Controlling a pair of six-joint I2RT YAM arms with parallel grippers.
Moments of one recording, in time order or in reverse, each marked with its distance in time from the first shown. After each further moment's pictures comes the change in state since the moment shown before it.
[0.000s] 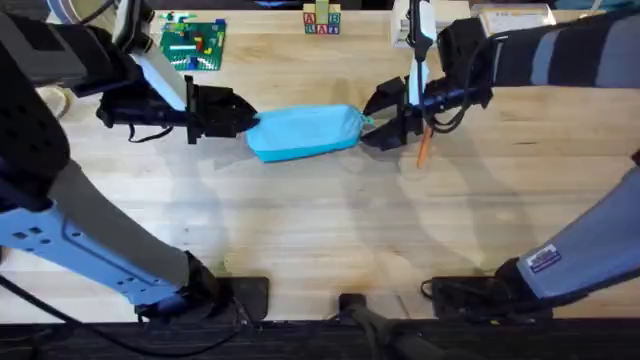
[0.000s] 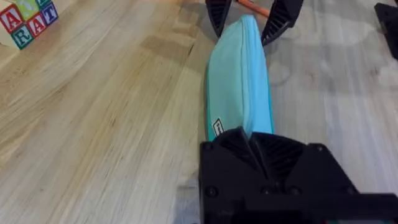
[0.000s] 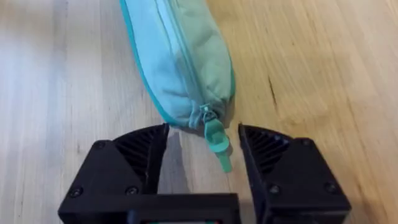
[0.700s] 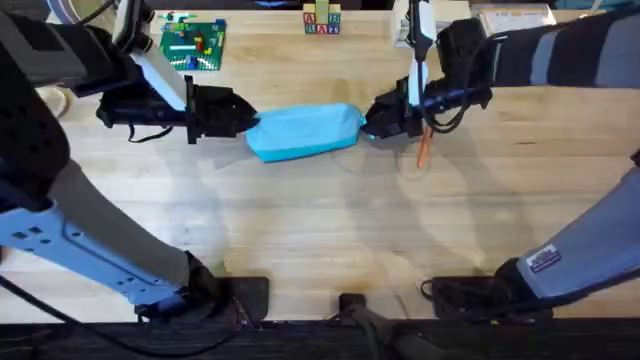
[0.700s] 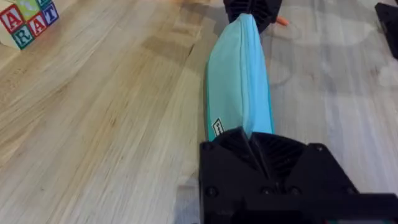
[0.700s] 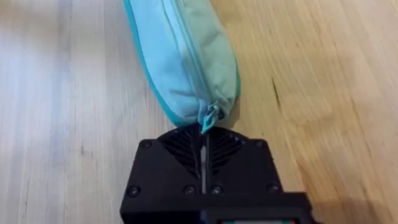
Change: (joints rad) left arm 0.000 0.000 0.000 0.001 0.000 0.000; right arm 0.003 0.000 0.000 -0.008 -0.007 -0.003
